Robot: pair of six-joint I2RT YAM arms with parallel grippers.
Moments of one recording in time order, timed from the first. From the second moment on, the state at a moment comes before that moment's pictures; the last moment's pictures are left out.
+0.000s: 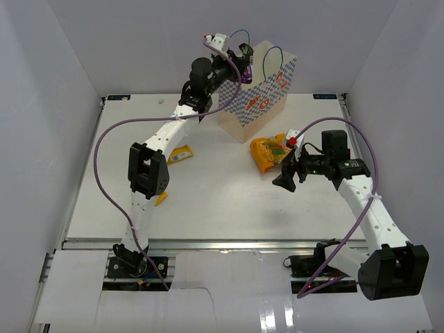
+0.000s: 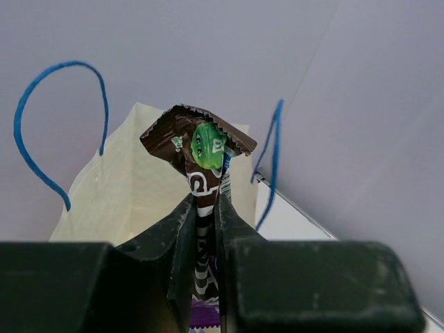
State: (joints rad) left arm -0.49 2.23 2.18 0.28 0.25 -0.28; right arm 0.15 1.10 0.93 -0.63 -0.85 -0.63
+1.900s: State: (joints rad) left arm -0.45 0.51 0.52 -0.10 0.05 -0.53; right arm 0.15 1.71 1.12 -0.23 -0.30 -0.17
